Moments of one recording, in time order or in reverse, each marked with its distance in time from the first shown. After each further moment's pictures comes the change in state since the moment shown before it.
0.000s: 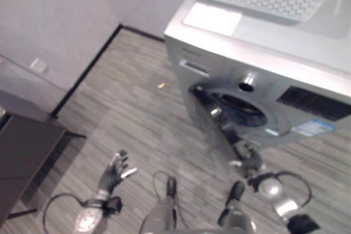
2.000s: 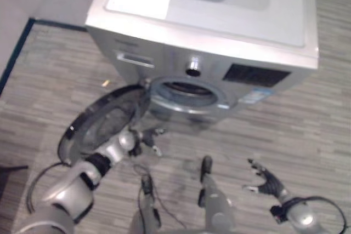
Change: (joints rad) left arm -1.035 0.073 -0.615 0.796 0.568 0.170 -0.266; right arm 0.357 -0.166 -0.255 -0.366 0.042 0.007 0.308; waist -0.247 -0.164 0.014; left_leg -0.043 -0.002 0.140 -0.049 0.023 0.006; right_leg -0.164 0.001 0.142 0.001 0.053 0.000
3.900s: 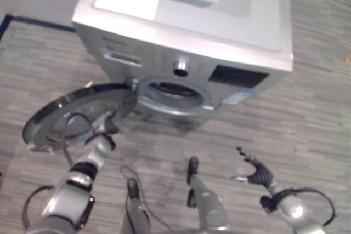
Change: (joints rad) left arm 0.138 0.021 0.441 0.078 0.253 0.027 0.542; right arm -0.048 0.022 0.057 -0.063 -0.040 -0.032 -0.040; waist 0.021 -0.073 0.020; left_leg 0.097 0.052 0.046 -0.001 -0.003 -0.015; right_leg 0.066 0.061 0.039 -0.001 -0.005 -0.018
